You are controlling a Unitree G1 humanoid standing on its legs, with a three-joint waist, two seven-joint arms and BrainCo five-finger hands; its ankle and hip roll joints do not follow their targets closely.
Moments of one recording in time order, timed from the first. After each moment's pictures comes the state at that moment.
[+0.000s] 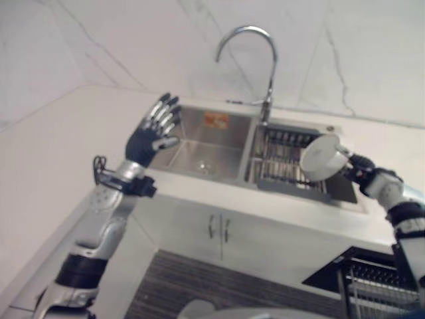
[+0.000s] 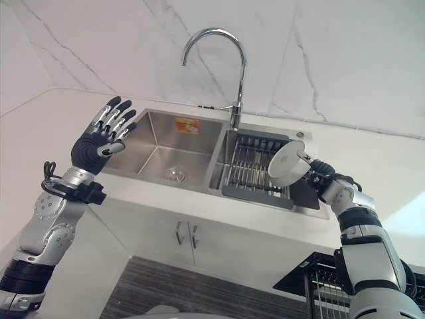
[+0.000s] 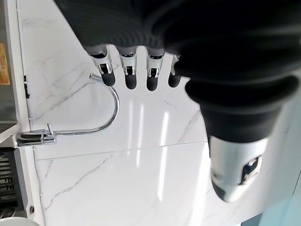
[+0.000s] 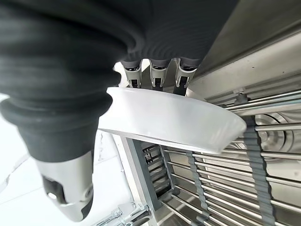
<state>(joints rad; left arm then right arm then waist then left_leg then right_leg) -0.17 0.64 -0.05 -0.18 -0.73 -0.11 -0.17 -0.70 -0.70 0.11 0.98 0.92 0.34 0.06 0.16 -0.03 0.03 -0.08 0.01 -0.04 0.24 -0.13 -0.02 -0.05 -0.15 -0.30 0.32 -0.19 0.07</state>
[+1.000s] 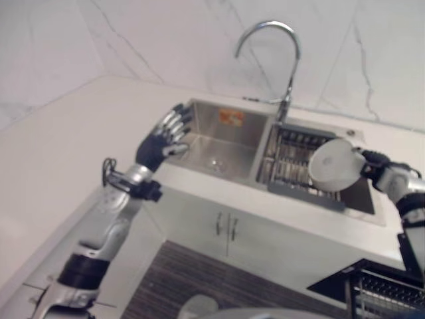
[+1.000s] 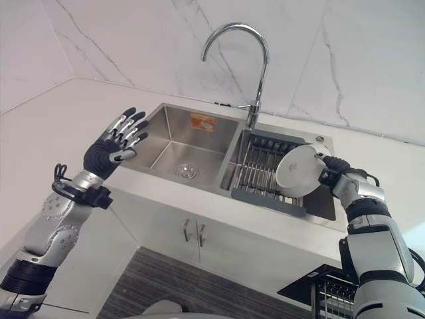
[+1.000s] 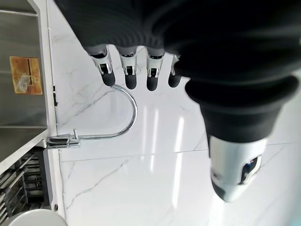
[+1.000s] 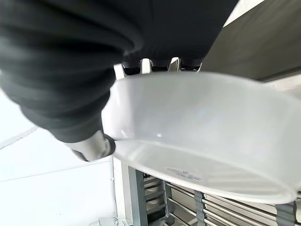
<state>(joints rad) -0.17 0.65 -0.12 -0.18 -0.73 -0.06 -0.19 -0.80 -0.73 0.16 1.09 0.78 0.32 -0.01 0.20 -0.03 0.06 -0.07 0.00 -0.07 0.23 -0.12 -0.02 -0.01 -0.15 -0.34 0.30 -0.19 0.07</state>
